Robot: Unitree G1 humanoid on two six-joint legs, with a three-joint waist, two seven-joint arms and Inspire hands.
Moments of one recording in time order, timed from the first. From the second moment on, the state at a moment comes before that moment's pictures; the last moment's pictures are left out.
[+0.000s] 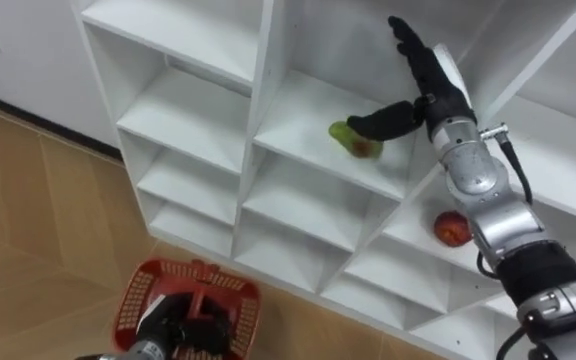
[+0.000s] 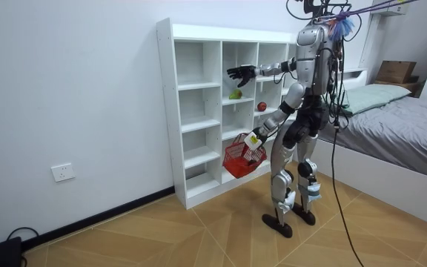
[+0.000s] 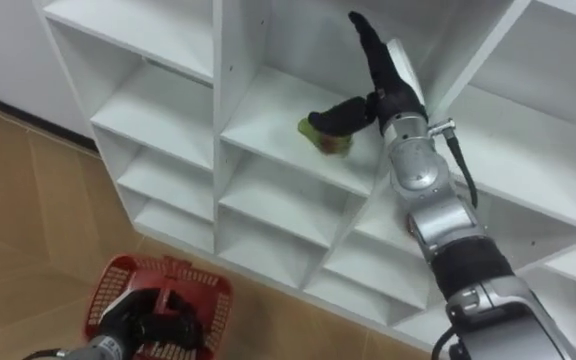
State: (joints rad) left arm -0.03 0.24 -0.18 0.89 -0.16 -0.07 -0.10; right arm -0.57 -0.35 0.25 0.71 -0.03 -0.14 -0.16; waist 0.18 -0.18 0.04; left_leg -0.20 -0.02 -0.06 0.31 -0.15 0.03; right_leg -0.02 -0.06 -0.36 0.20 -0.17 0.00
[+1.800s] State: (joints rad) left arm -0.04 0.24 -0.19 0.93 -0.14 -0.03 -0.16; right arm -0.61 -0.35 0.25 0.96 -0.01 -0.18 -0.10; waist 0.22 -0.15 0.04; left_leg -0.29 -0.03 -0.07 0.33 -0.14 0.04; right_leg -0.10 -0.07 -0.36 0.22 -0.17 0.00
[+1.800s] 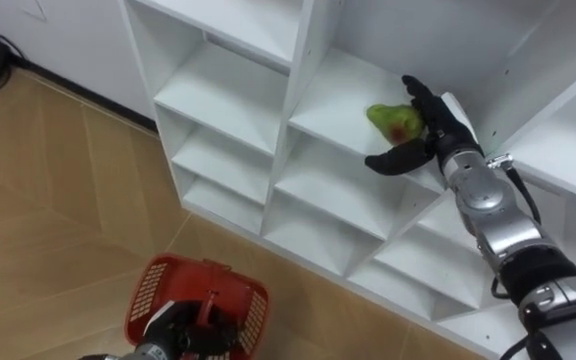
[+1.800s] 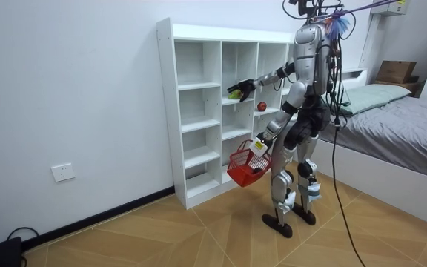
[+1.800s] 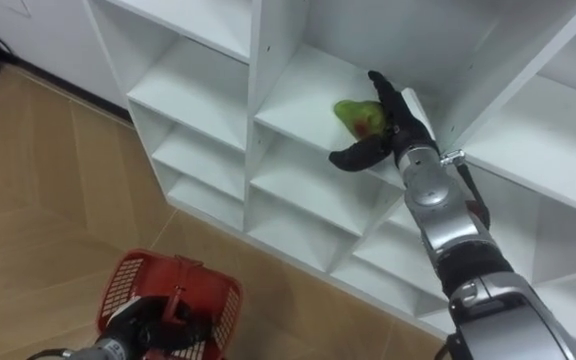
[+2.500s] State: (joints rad) left arm -0.07 0.22 -0.19 0.94 -0.14 -0.03 -0.14; right arm -0.63 -0.35 0.25 0.98 -0.15 -0.22 -0.15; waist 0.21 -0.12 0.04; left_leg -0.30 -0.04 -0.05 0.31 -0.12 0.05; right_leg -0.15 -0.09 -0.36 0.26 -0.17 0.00
